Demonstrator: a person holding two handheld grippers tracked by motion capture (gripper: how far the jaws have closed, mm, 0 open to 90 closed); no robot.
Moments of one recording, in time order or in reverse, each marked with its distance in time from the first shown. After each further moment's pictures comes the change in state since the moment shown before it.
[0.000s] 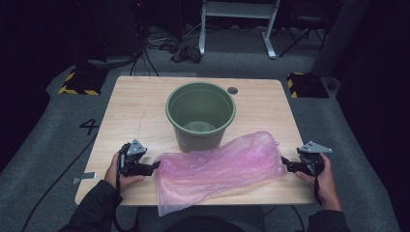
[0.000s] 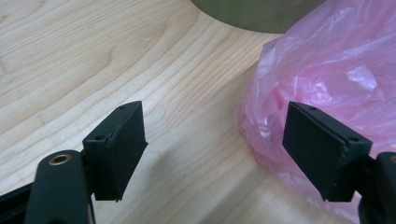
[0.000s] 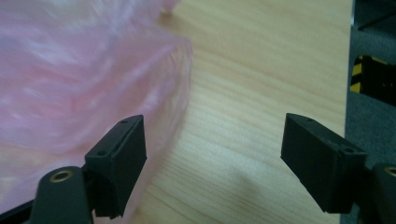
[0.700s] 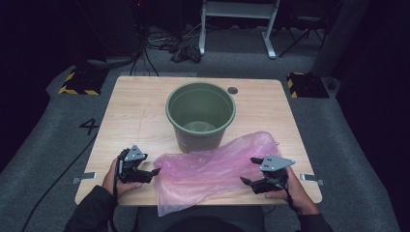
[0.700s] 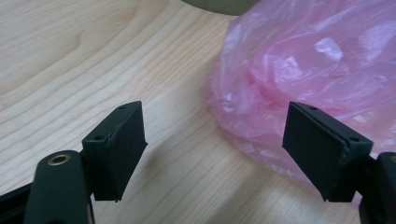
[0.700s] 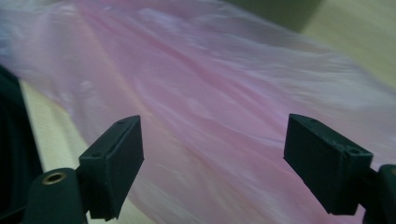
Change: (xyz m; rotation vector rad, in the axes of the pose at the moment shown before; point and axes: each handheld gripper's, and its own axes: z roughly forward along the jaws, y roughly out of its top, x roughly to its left) left arm -0.011 -0.011 -0.005 0.014 -0.068 0.020; right arm 0.134 0.039 -0.012 -0.128 0.437 -0.326
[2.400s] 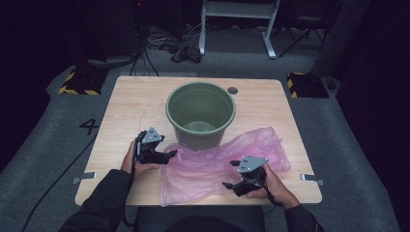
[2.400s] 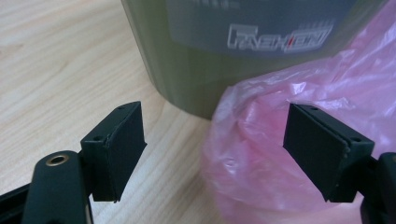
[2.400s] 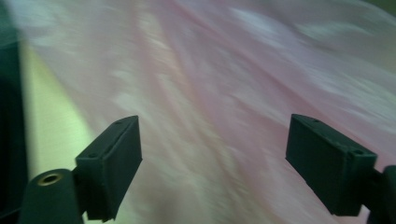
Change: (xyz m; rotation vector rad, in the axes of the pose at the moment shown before) left arm 0.003 0.061 0.034 -0.106 -0.008 0.047; right arm 0.019 0.016 0.049 0.039 0.130 -0.096
